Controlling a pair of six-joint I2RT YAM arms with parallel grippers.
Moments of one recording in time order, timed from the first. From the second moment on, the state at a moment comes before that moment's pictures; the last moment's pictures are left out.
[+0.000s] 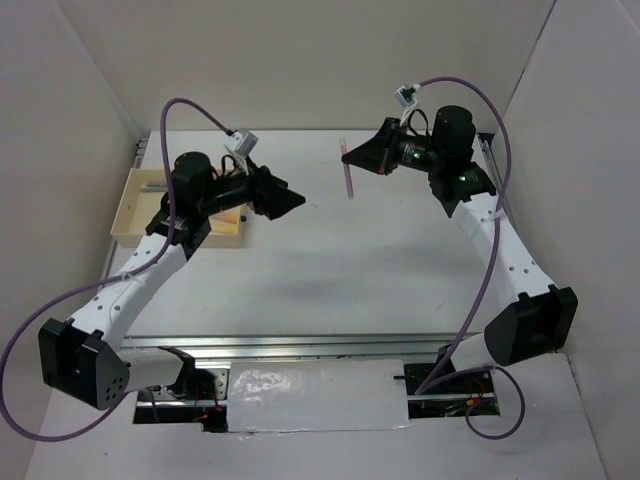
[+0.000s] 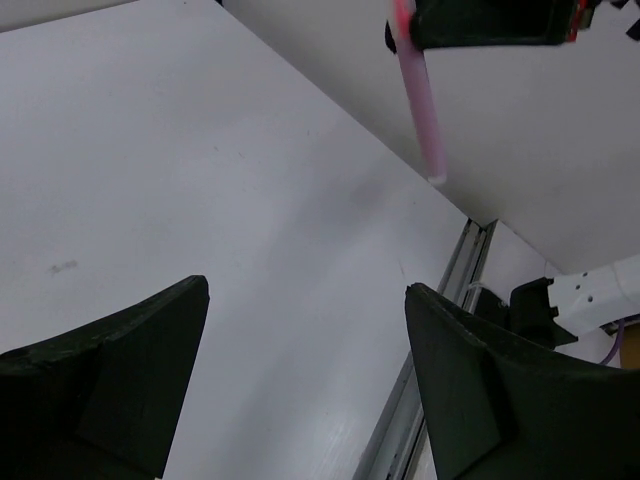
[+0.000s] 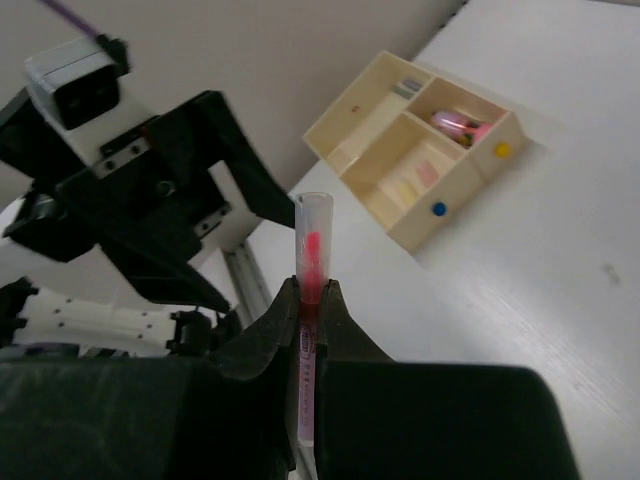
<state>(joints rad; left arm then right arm) -0.33 1.23 1.09 0.03 0.69 -0.36 0.23 1.43 1.43 -0.13 -0.84 0.53</state>
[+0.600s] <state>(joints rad) -0.44 1.41 1.24 0.16 0.61 -0.58 0.33 1.44 1.35 0.01 -0.91 0.72</state>
